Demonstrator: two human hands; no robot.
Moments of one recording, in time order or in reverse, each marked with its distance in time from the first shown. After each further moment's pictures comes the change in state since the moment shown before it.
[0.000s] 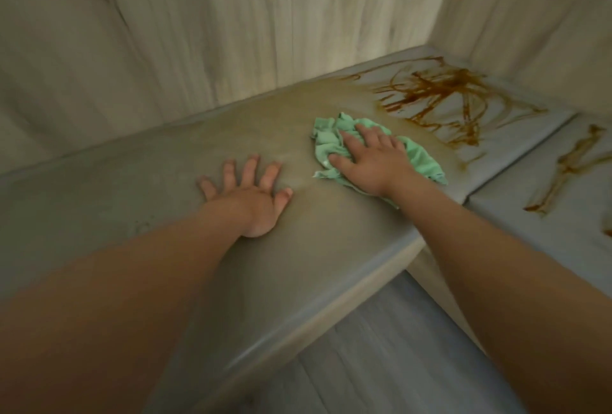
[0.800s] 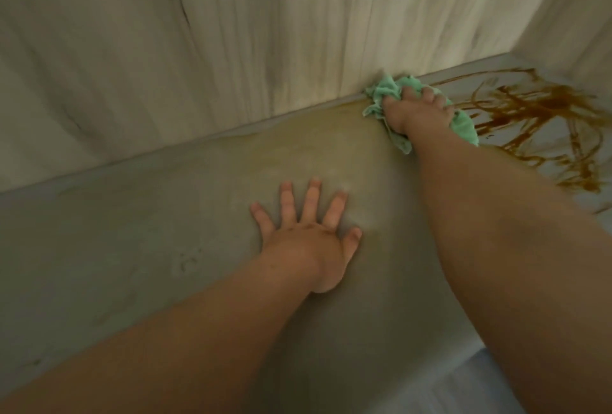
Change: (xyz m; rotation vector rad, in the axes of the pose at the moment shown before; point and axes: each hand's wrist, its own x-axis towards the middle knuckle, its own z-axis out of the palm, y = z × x) left_hand 0.007 -0.004 -0.002 -0.025 -0.046 0.039; right_hand 0.199 -0.042 -0.020 0.084 0.049 0.366
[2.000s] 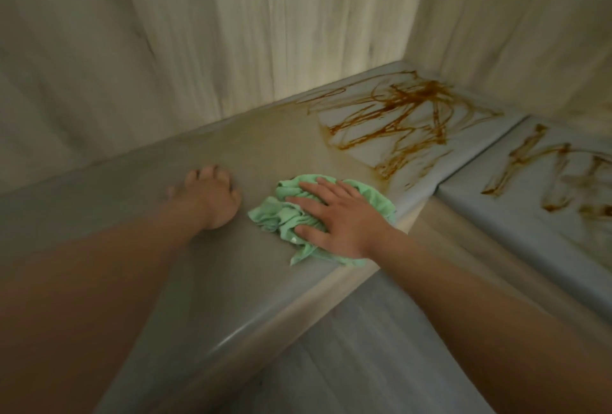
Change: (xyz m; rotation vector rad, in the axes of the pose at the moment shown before) left_hand -0.062 -0.057 -0.026 0.032 0.166 -0.085; right_hand -0.312 0.107 0.018 -0.083 -0.034 -0.755
